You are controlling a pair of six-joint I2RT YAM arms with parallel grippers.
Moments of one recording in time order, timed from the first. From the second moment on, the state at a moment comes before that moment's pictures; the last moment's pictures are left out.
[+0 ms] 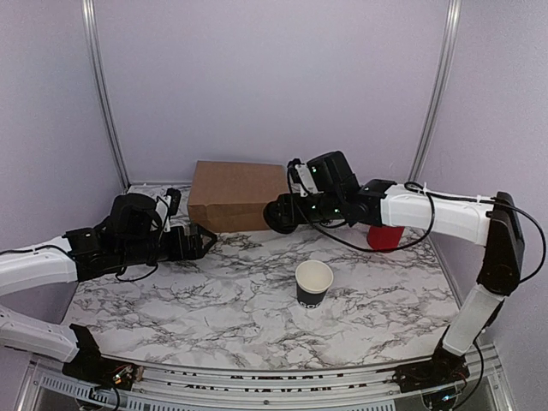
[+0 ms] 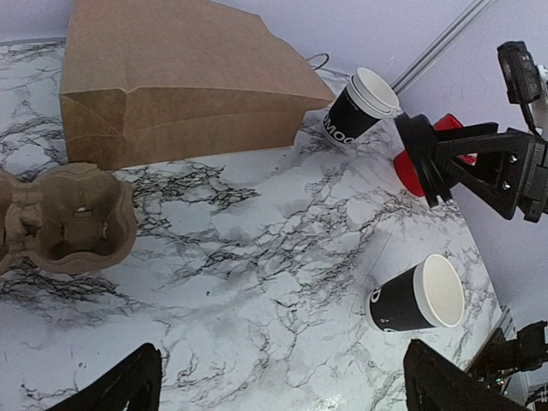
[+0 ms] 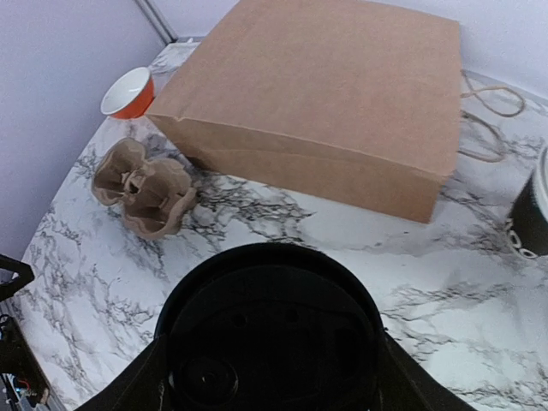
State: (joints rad) left arm -0.79 1.08 0.75 -0.20 -0.08 -0.62; right arm 0.78 1.69 1.36 -0.28 0.03 0.41
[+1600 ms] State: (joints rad) left arm -0.85 1.15 0.67 -0.01 -0.11 -0.69; right arm 0.93 1.89 1.42 0.02 -0.20 0.73
